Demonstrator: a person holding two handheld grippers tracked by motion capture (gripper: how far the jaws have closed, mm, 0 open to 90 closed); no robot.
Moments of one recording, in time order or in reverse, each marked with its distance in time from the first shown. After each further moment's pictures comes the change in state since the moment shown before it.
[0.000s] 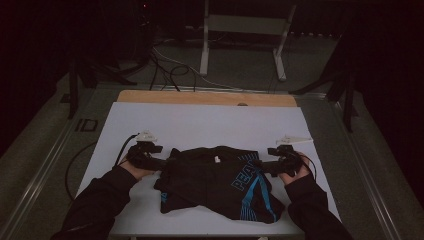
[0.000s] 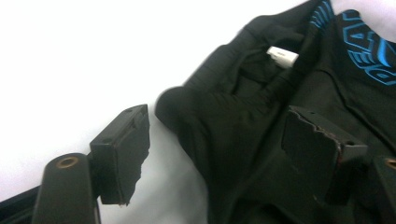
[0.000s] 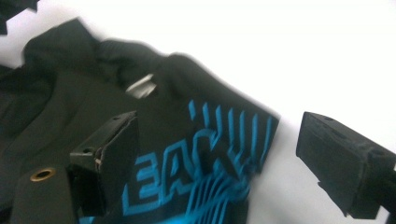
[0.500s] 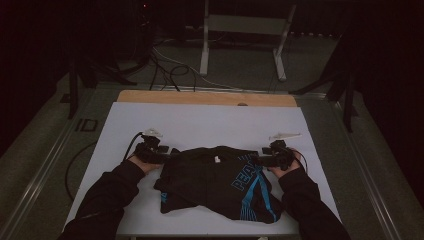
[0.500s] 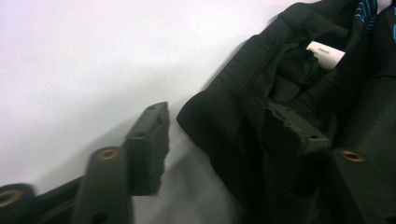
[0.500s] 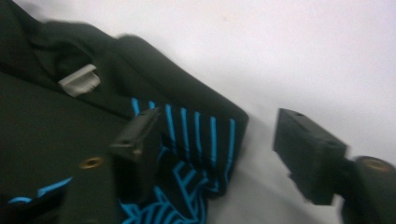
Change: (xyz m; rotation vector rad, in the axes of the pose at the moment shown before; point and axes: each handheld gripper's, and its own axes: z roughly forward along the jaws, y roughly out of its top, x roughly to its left) left arm 0.021 -0.002 0.040 0.050 -0.037 -0.074; right arm -0.025 -0.008 0.039 0.094 -0.070 0.040
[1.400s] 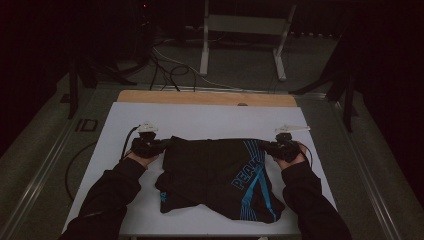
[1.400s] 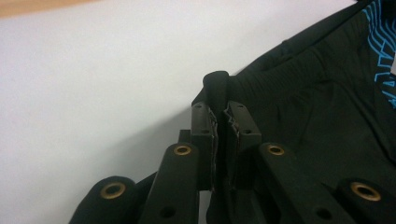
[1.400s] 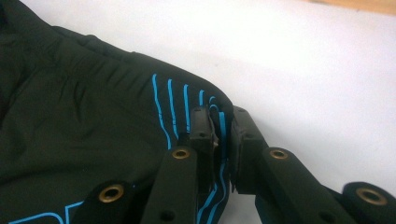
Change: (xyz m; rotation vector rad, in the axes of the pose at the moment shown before) left arm -0.003 0.014 -0.026 -0.179 0.071 0.028; right arm -0.003 0.025 -0.024 -0.106 -0.002 -0.037
